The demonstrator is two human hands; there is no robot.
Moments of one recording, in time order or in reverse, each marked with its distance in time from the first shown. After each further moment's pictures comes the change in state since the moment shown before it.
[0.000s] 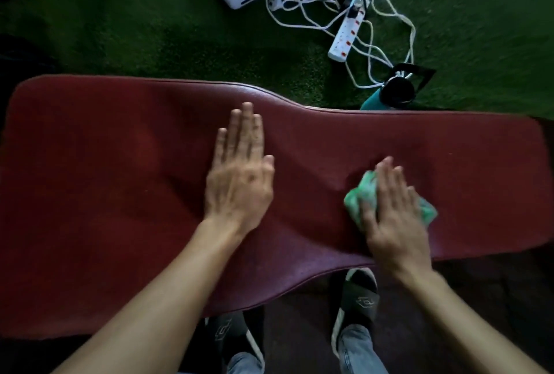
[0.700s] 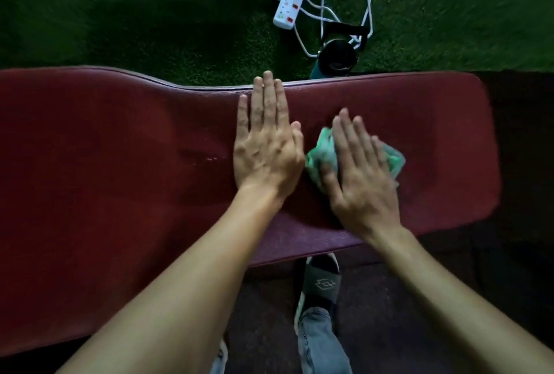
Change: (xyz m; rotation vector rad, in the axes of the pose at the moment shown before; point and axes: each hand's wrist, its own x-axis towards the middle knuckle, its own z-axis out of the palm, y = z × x) left_hand 0.053 0.194 0.086 0.146 -0.065 -0.013; right_hand 0.044 0.106 -0.020 -0.021 0.059 -0.123
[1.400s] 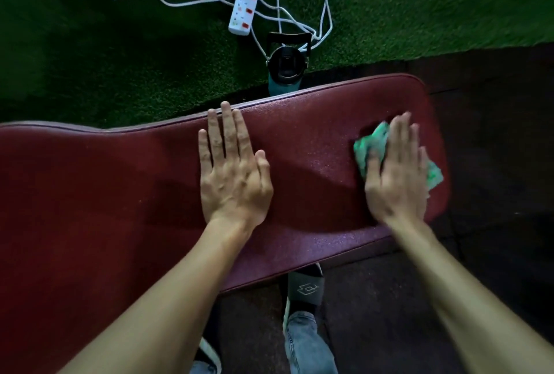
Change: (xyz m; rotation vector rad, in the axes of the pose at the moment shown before) left_hand -0.001 0.053 0.000 0.062 -0.073 -0.010; right_hand -0.001 0.136 -0.019 0.081 0.077 0.474
